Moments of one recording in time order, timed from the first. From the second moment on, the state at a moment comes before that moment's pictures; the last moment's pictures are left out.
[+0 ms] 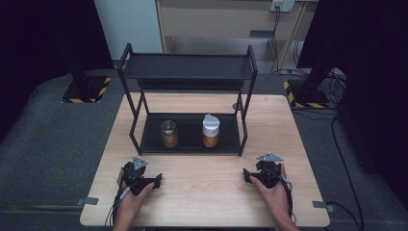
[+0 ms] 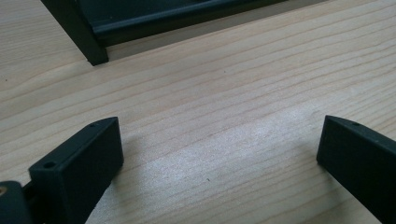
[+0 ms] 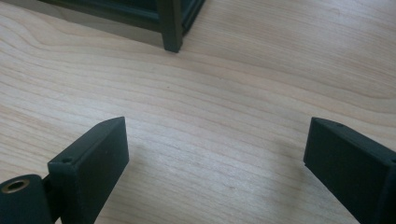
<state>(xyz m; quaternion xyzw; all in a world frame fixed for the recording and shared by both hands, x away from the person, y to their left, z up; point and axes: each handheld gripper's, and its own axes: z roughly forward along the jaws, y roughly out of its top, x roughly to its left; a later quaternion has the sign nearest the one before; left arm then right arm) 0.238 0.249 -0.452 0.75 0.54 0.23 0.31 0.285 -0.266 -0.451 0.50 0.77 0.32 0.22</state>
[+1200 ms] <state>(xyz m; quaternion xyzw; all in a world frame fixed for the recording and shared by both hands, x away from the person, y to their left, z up) 0.238 0.249 -0.452 0.75 0.54 0.23 0.31 0.285 -0.275 -0.459 0.51 0.76 0.33 0.22</state>
